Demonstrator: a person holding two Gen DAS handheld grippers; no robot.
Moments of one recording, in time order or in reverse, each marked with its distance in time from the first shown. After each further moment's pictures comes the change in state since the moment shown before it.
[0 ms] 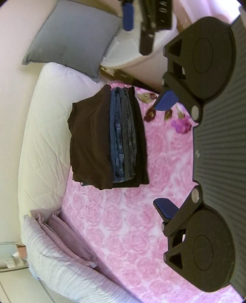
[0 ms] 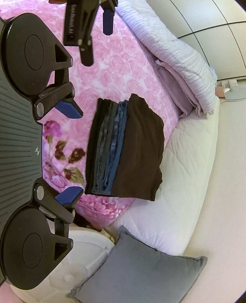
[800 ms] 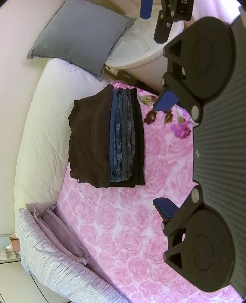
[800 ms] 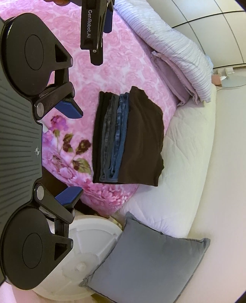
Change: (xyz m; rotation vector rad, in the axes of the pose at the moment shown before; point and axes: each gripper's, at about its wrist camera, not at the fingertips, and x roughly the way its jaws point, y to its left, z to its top) left arm -0.006 -0.002 -0.001 -0.068 0.010 0.007; right arm -0.026 0.000 -0.012 0.058 -0.002 -0.066
